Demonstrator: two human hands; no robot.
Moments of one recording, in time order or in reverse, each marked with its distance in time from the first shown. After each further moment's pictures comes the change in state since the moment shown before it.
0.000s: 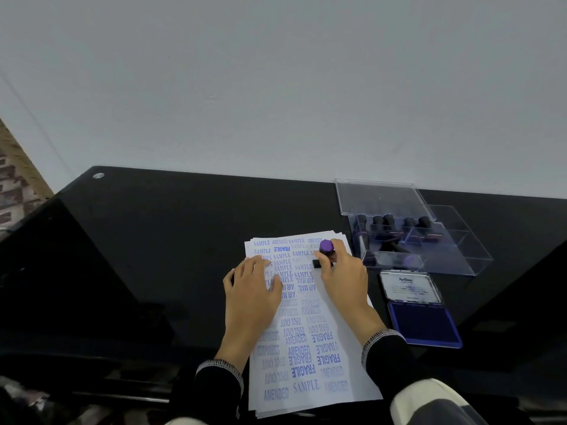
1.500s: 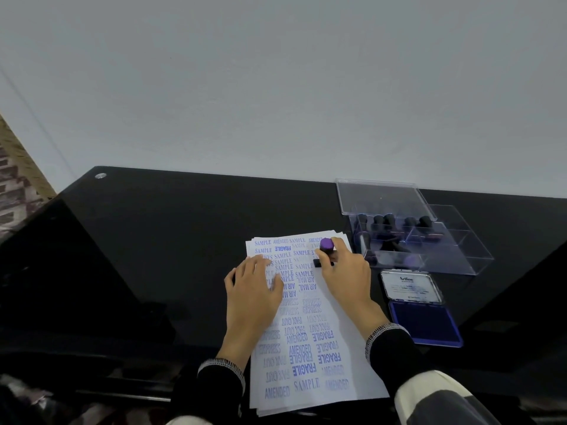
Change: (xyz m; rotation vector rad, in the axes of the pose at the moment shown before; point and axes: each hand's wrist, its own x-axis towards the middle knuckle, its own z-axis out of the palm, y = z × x) left_hand 0.000 0.000 0.000 0.005 0.004 0.008; right_hand 0.005 -0.003 -0.005 -0.024 -0.022 -0.012
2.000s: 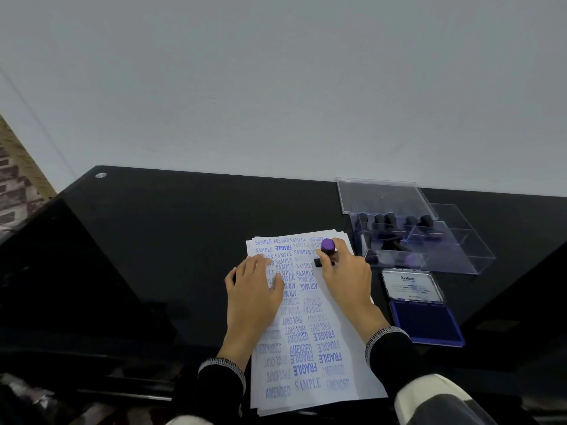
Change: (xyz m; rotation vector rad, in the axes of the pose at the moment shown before) left_hand 0.000 0.001 -0.001 -0.005 -0.006 -0.009; right_hand -0.005 0.001 0.000 0.001 0.034 -0.010
